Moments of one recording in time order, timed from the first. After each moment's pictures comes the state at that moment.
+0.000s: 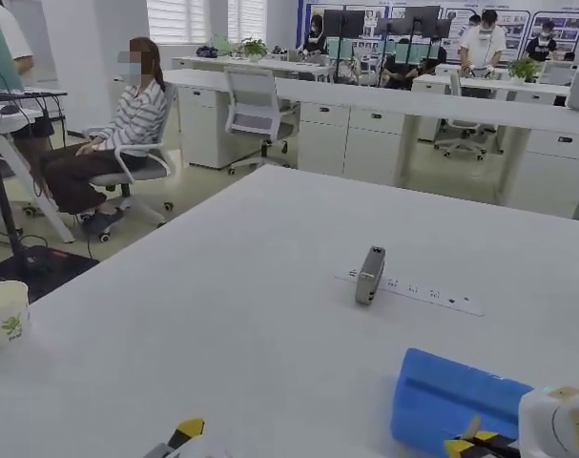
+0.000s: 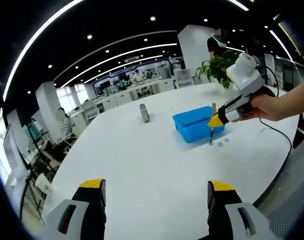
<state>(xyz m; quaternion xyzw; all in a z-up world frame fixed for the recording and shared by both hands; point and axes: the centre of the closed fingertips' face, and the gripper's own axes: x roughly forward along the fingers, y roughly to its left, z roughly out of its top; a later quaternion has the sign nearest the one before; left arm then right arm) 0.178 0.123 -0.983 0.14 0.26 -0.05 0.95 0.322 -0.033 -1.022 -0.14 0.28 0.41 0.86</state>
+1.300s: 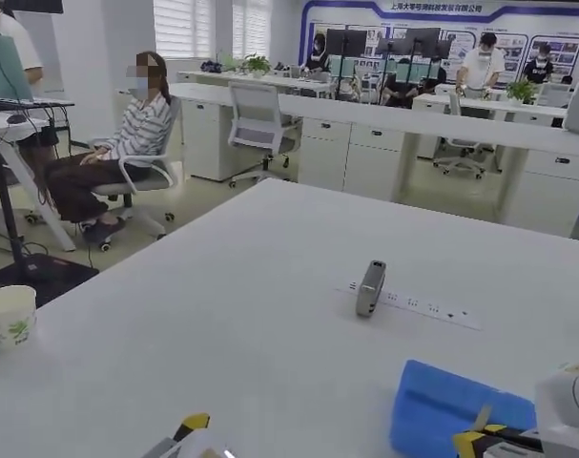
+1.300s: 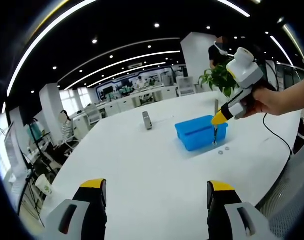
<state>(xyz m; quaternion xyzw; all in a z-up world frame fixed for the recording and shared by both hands) 0.179 0.123 -0.971 0.13 0.23 -0.05 0.96 0.317 -0.037 -0.984 -0.13 0.30 0.42 0.85</state>
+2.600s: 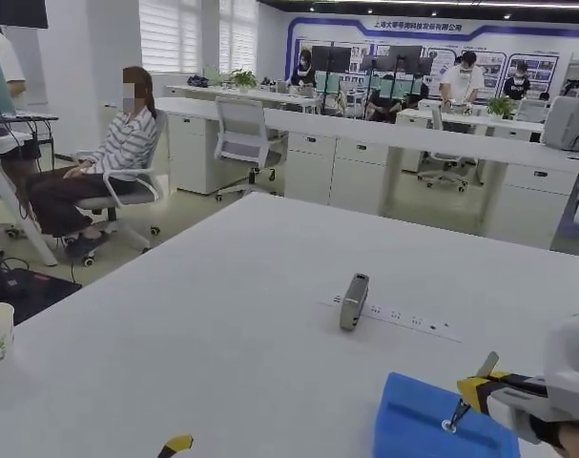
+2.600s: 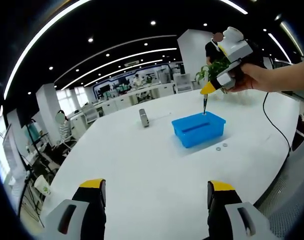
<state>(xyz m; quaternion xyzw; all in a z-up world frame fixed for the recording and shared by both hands) 0.178 0.120 -0.975 0.13 0.24 -0.06 0.96 0.361 -0.045 -0.925 -0.12 0.23 0.39 0.88</state>
